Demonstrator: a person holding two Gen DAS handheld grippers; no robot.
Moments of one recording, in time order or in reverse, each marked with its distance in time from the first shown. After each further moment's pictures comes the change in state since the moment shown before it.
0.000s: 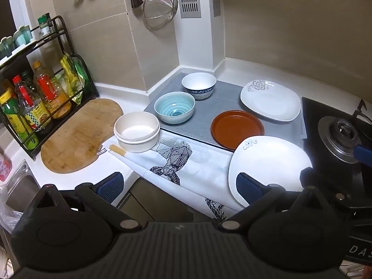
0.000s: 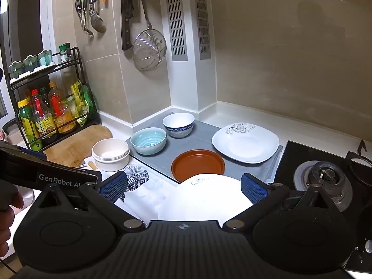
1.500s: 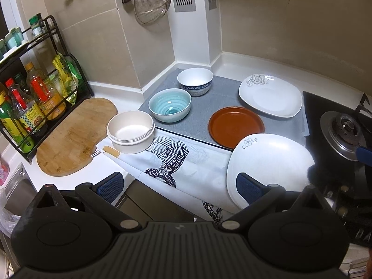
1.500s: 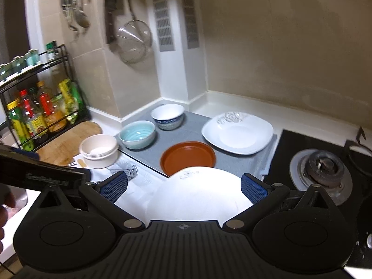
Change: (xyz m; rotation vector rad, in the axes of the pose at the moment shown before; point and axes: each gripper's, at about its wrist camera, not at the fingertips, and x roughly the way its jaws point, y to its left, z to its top) left arm 0.025 -0.005 0.010 0.028 0.002 -0.001; right arm 0.018 -0.018 -0.001 0.048 0.021 -0.032
